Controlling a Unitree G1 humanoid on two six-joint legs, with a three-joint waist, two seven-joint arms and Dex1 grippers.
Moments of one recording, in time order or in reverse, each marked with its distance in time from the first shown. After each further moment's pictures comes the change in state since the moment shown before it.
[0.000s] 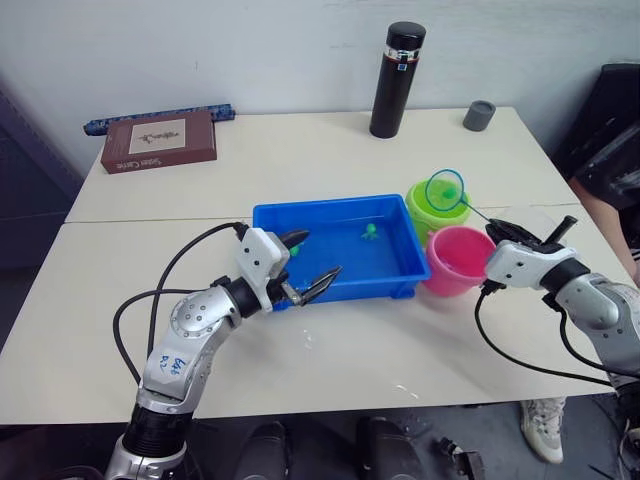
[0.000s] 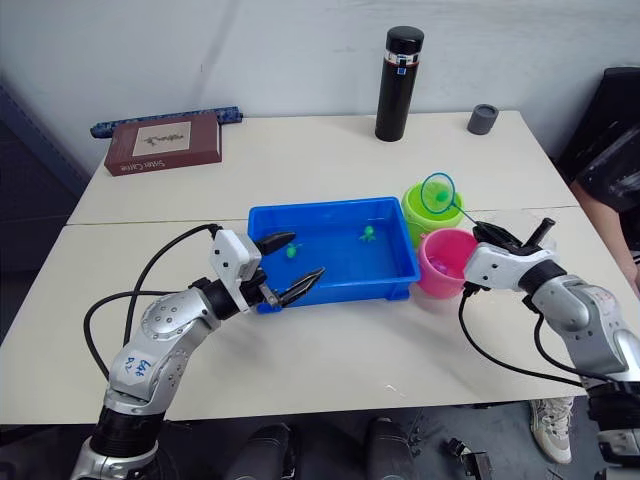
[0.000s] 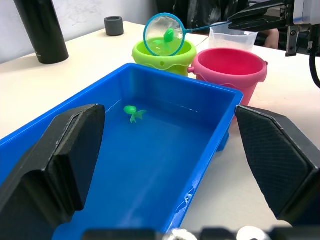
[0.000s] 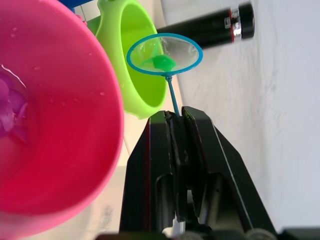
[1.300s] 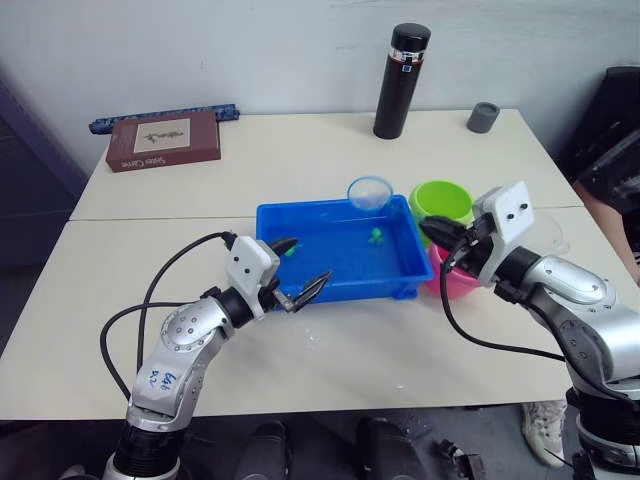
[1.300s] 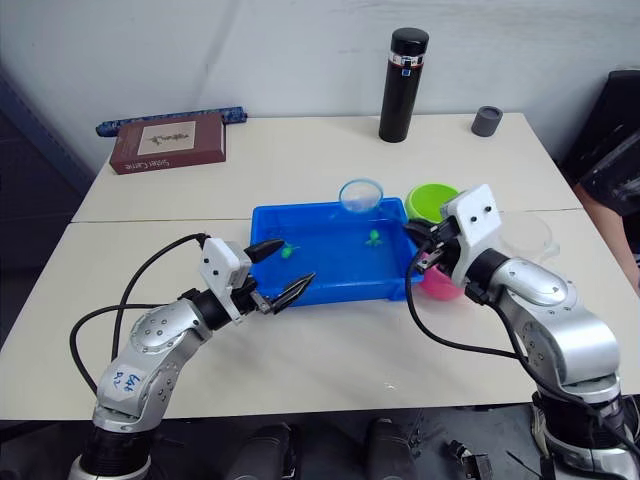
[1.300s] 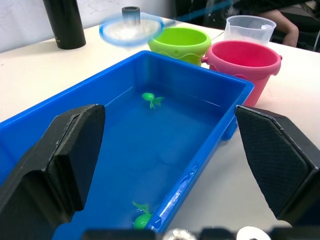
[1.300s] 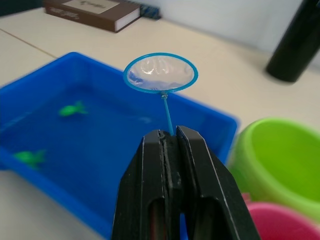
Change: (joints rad) left arm 0.079 0.002 0.033 -0.081 -0.003 0.056 0.052; right arm -0.047 0.320 -0.176 -0.774 1.143 1.443 0.175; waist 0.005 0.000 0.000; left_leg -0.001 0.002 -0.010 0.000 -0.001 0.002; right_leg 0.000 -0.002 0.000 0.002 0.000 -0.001
